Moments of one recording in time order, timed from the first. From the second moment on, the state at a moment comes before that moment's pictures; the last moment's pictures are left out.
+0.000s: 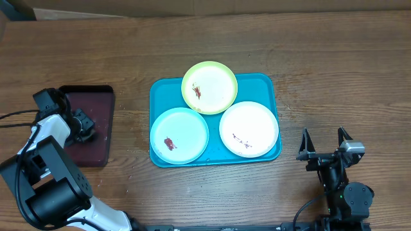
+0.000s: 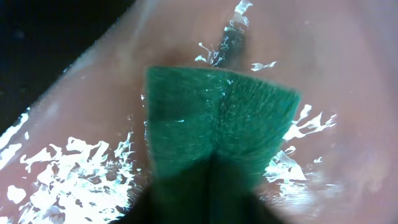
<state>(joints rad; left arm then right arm) 0.54 1.85 1.05 -0.41 -0.03 -0.23 -0.03 0.01 0.02 -0.03 -0.11 0.15</state>
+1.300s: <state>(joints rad) 0.54 1.86 1.07 -0.50 -0.05 -0.21 -0.03 0.01 0.02 -0.03 -0.11 0.15</state>
